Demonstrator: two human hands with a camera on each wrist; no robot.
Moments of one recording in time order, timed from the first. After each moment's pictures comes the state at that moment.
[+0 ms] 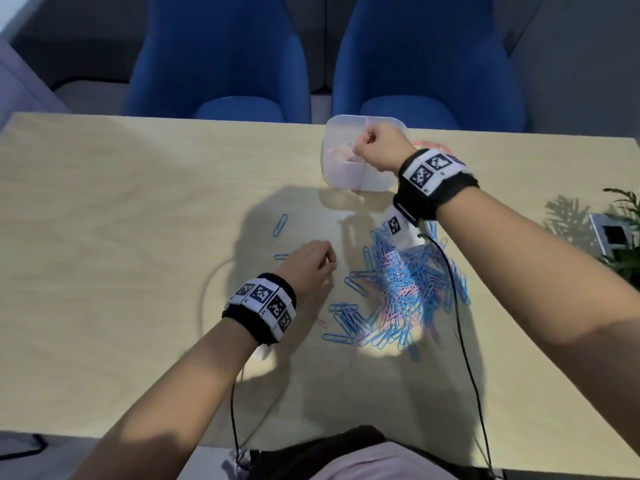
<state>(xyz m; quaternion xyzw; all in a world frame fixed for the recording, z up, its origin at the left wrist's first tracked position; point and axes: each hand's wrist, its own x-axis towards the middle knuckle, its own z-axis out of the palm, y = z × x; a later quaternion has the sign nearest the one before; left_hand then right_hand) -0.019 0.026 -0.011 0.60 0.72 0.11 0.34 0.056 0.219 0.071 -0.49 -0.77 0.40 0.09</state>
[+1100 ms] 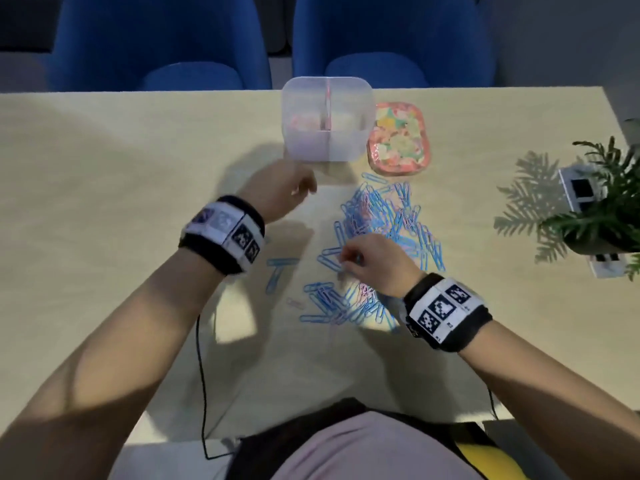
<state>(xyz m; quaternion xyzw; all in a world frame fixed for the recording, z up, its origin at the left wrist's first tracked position) -0.042 0.094 0.029 0.70 0.67 0.09 0.20 0.170 0.088 -0.006 -0.40 -0.85 0.35 -0.03</state>
